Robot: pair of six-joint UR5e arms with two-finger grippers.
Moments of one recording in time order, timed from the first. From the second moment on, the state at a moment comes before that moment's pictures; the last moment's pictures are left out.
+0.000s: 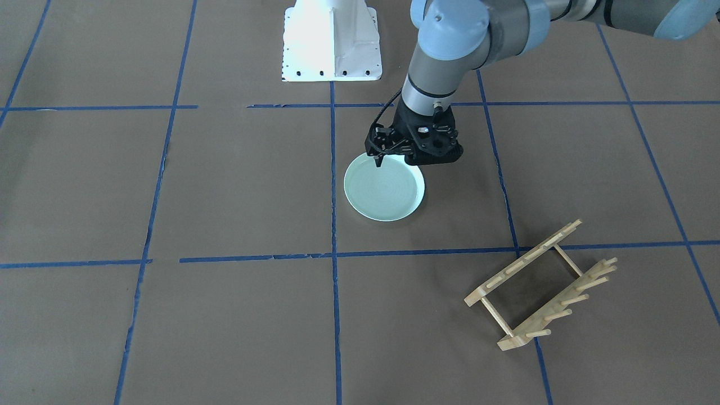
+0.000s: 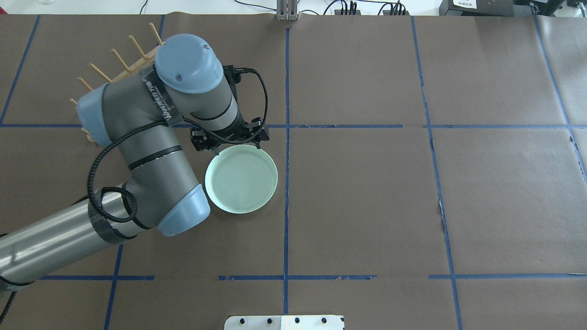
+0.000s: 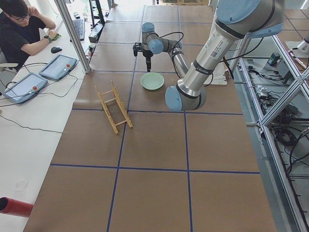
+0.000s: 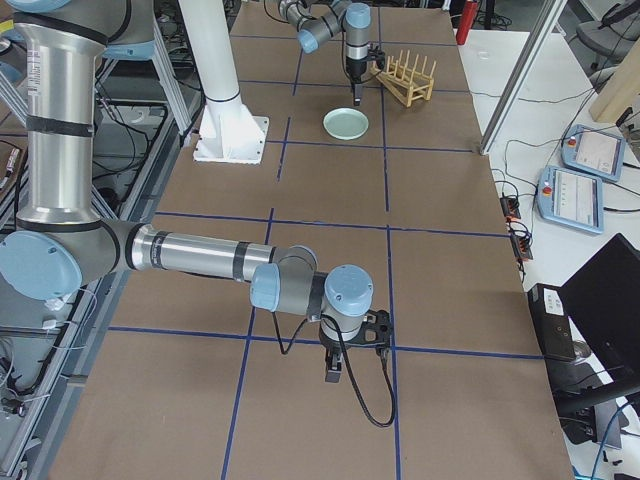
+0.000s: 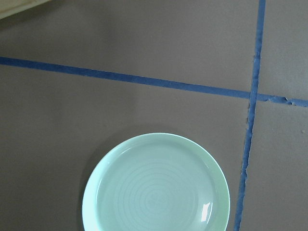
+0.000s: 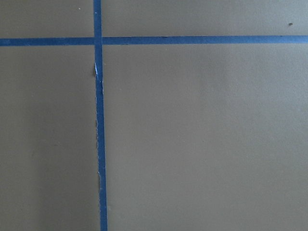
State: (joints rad) left arm -0.61 -2.36 -1.64 -1.47 -1.95 -1.29; right arm 1.61 -1.68 1.60 -1.60 2.30 -0.07
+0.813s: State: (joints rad) left arm -0.50 -2.44 -1.44 -1.54 -1.85 -1.34; right arm 1.61 -1.68 1.60 -1.60 2.30 -0.07
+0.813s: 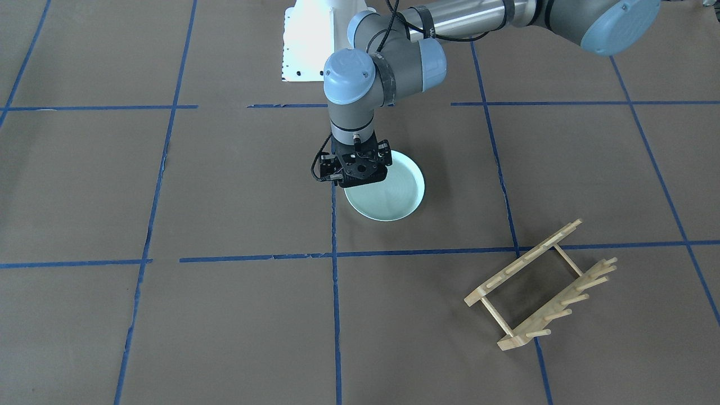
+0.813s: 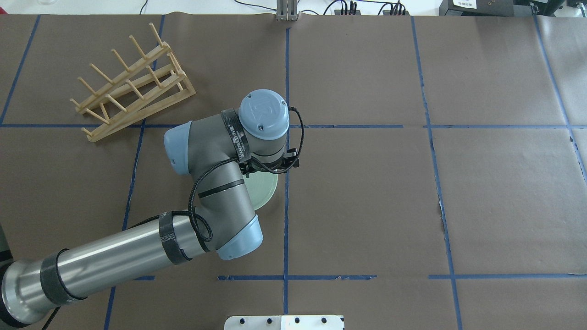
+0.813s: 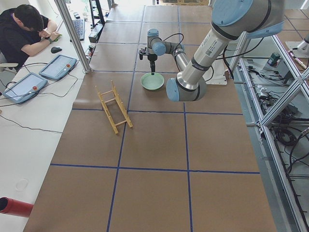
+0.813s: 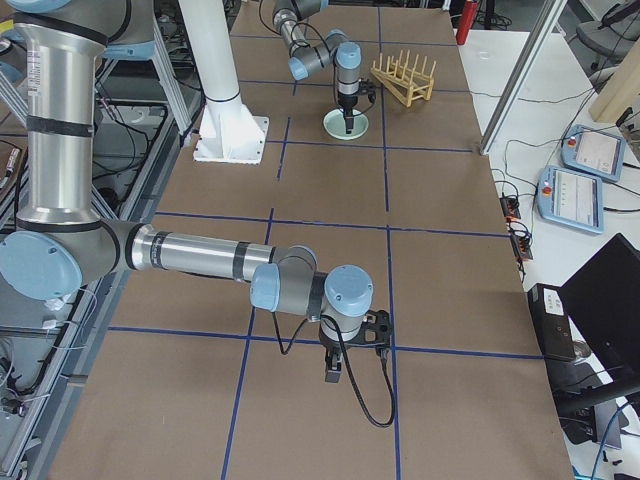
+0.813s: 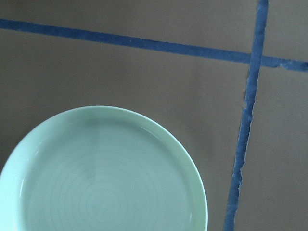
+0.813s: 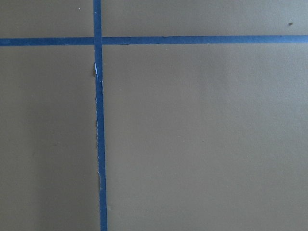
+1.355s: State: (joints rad) left arm -0.49 -2.44 -1.38 -1.62 -1.82 -1.34; right arm 1.61 -1.68 1.60 -1.60 2.30 -0.07
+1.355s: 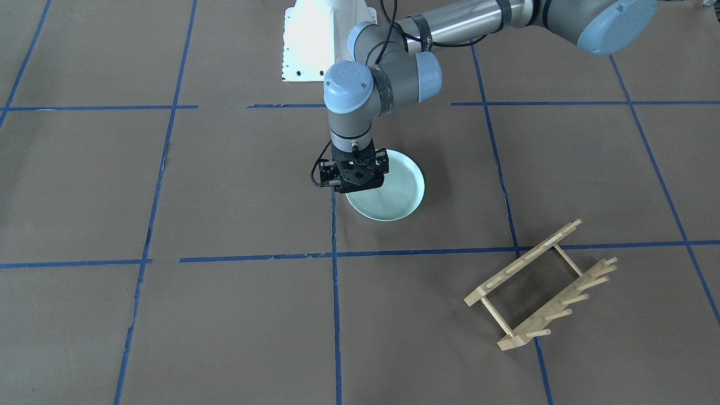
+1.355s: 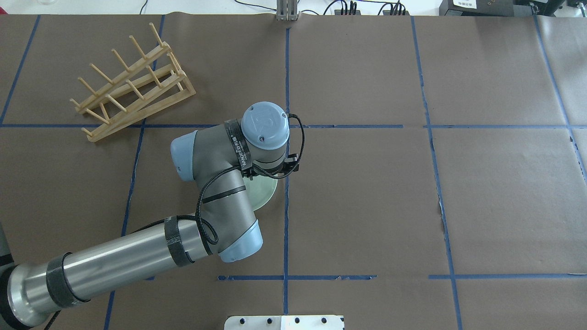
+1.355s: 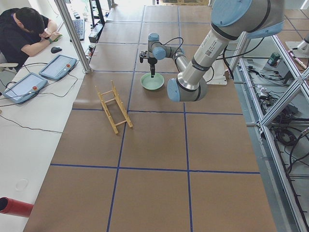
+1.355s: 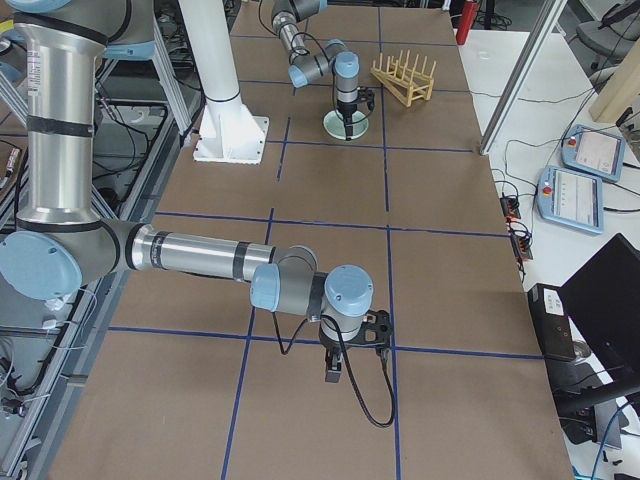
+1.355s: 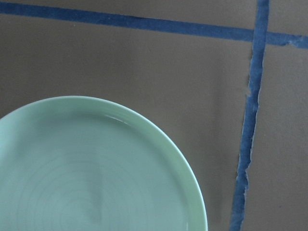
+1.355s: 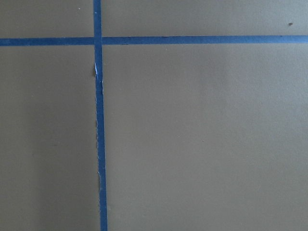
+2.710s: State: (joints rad) left arm -0.48 -2.44 -1.38 -1.63 -1.82 -1.34; right arm 1.61 -1.68 1.60 -1.60 2.30 -0.07
